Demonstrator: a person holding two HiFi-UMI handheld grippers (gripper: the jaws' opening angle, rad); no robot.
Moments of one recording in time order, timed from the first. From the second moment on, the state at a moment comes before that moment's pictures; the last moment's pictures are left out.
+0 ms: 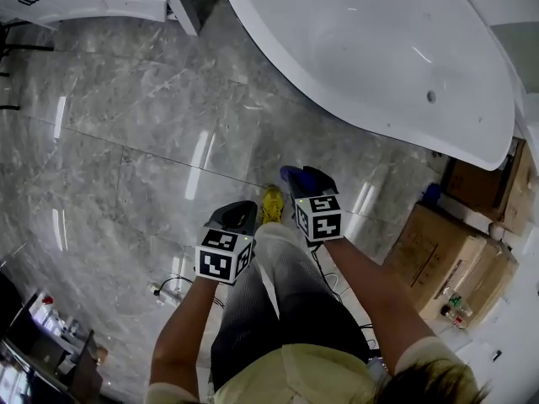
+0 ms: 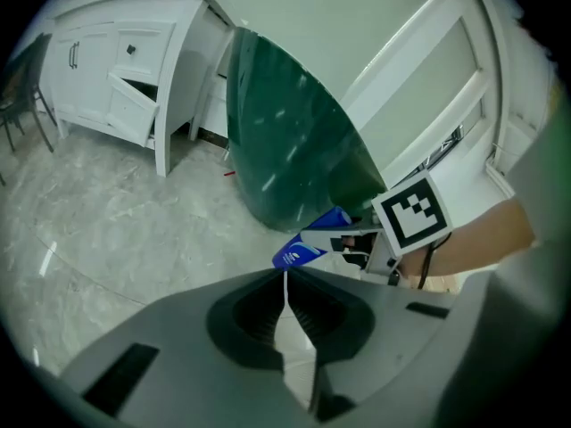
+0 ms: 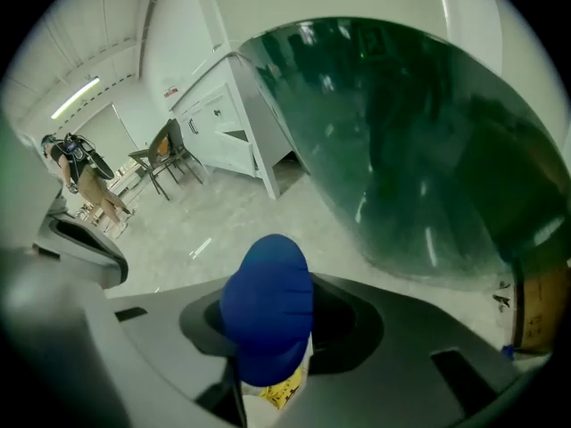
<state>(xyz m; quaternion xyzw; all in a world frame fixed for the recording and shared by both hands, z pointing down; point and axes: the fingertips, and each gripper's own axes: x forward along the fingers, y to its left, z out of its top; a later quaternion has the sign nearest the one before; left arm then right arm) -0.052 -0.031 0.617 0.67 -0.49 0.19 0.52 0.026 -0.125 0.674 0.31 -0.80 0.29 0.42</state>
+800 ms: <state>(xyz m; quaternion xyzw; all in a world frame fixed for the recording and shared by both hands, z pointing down) -0.066 -0.040 0.804 0.66 -0.49 0.23 0.53 0.019 -0.166 0.868 0.34 -0.78 0.23 0.46</state>
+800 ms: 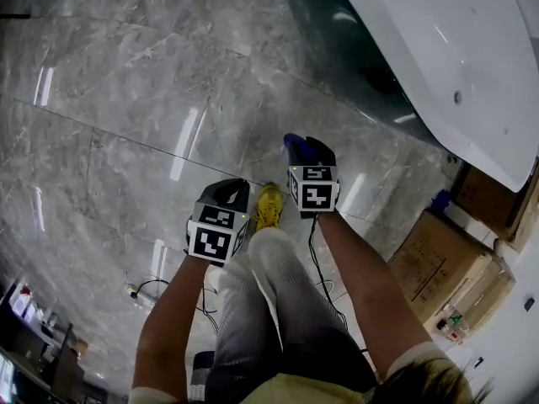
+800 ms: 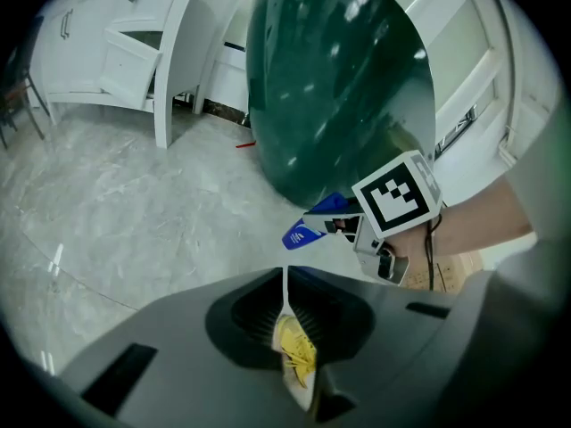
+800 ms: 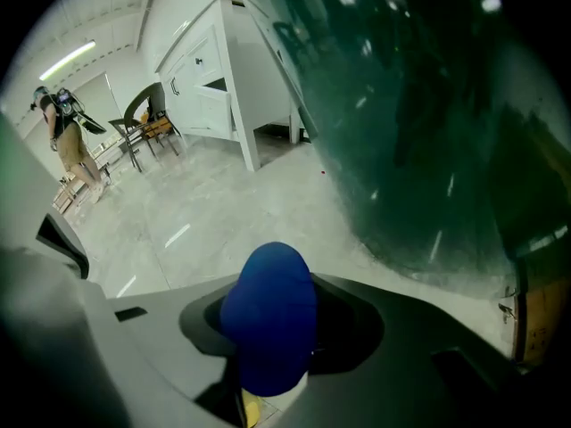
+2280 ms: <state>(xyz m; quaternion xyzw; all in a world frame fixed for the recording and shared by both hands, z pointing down) -0.109 -0.069 0.914 0.65 -0.53 0.20 0.51 -0.014 -0.193 1.005 0.32 -0.78 0.20 0.49</state>
